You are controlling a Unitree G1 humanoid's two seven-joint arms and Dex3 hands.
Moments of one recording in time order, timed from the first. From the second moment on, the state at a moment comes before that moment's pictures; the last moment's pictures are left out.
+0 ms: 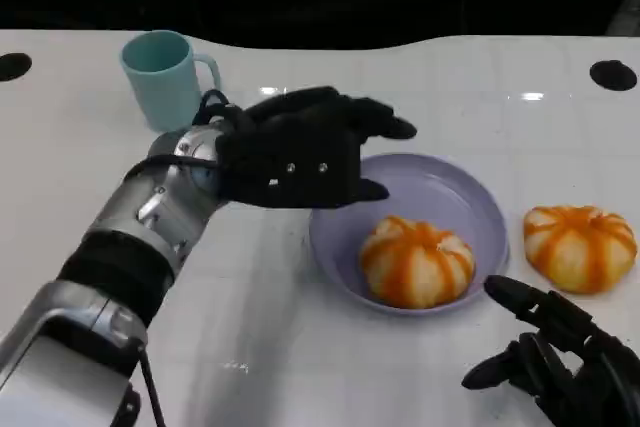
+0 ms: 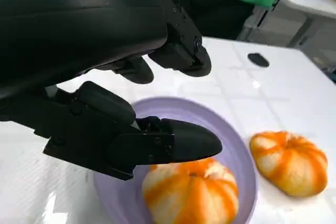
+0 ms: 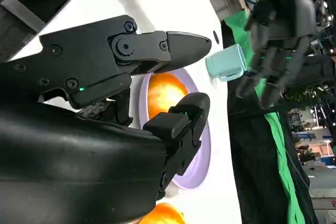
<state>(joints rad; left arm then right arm) -0.87 0.14 -0.39 0.83 0.41 -0.35 -0.40 0.23 0.04 -0.07 0.11 0.34 -0.15 0.45</state>
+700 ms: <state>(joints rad) -0.18 0.02 0.10 0.07 -0.60 0.29 -0.53 0.22 0.04 -0.07 0.11 0.34 -0.14 0.45</state>
